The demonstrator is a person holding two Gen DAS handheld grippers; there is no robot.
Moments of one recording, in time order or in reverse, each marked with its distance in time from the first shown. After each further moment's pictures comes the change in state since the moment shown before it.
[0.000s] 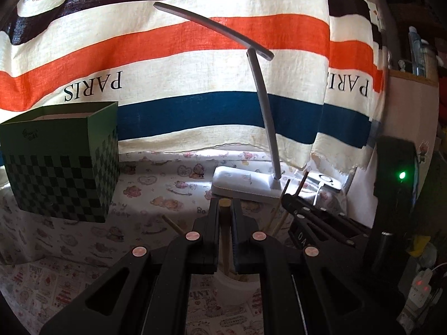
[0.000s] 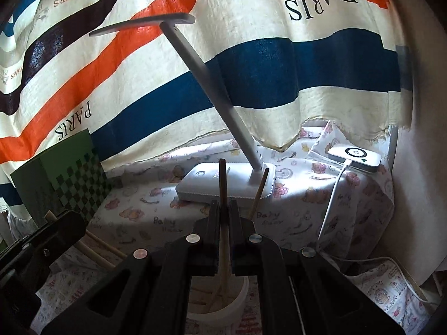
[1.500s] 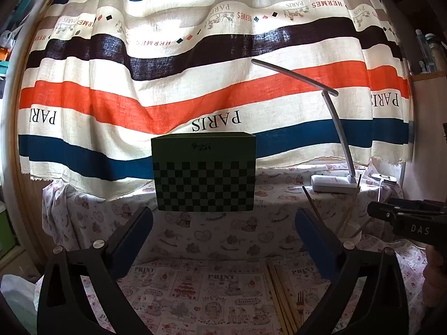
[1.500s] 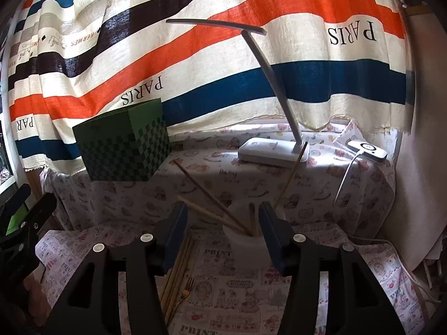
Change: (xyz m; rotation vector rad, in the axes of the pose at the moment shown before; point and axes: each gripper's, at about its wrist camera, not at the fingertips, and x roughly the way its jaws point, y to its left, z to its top) left arm -0.141 0.100 -0.058 0.054 -0.215 0.327; right arm -0.099 0.050 -0.048 -0.118 0.053 0.155
